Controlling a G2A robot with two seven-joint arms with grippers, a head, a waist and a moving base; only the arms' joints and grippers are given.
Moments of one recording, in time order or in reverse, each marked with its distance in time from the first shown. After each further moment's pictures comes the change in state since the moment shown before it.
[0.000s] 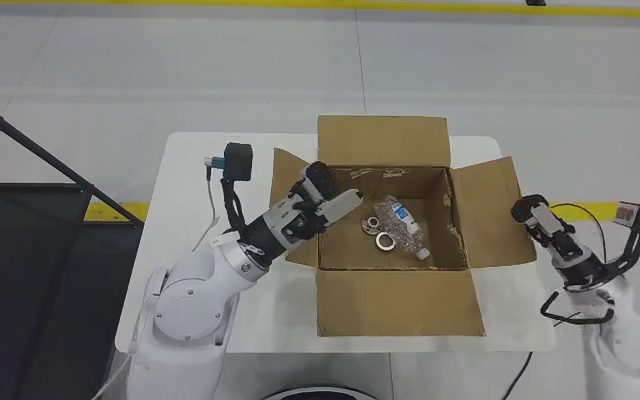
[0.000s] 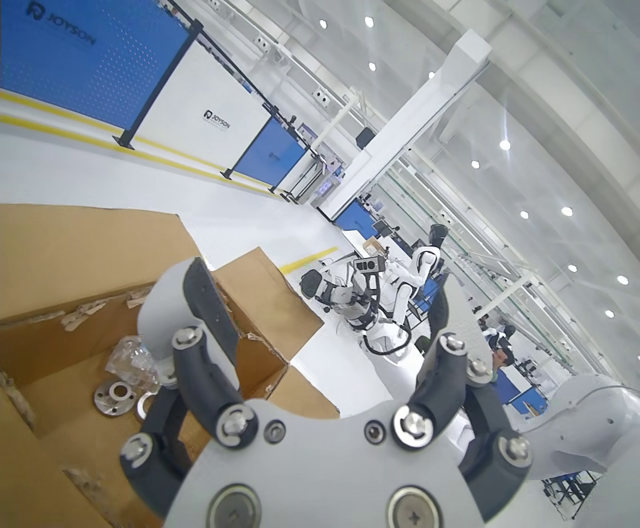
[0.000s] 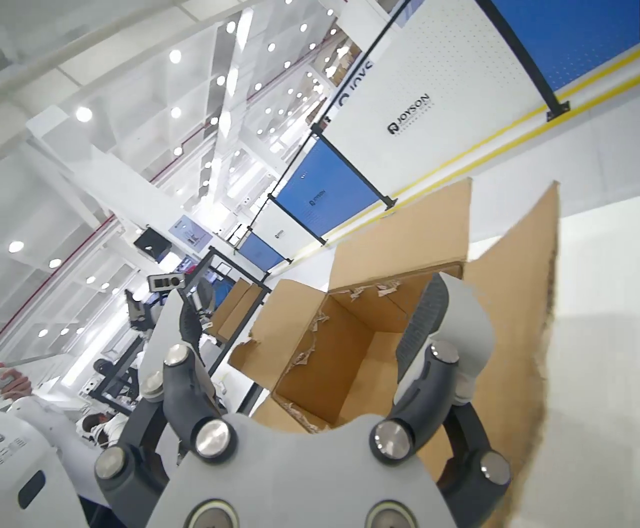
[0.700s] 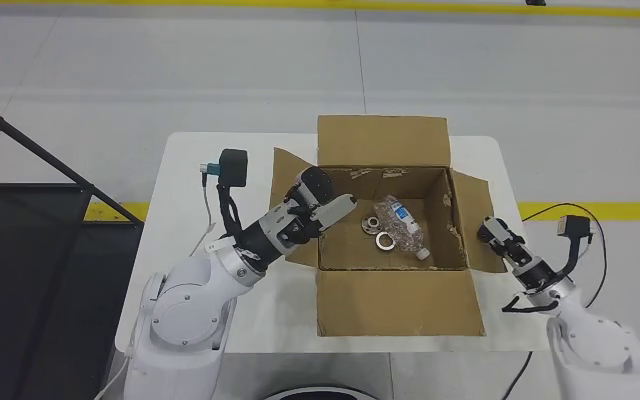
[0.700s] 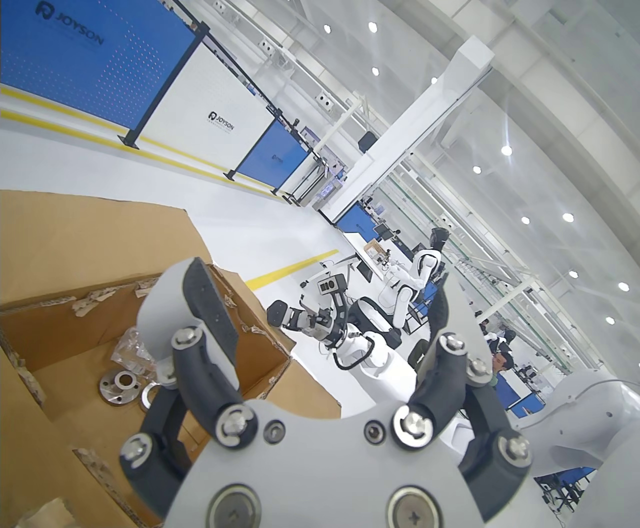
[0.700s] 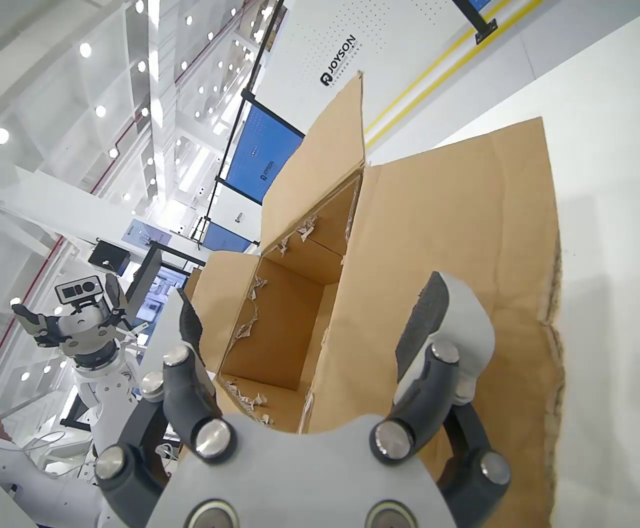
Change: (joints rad) left arm 0.005 0.001 0.000 -0.001 0.000 -0.001 0.003; right arm -0.018 -0.006 -0.129 0.097 -0.110 0.059 -0.046
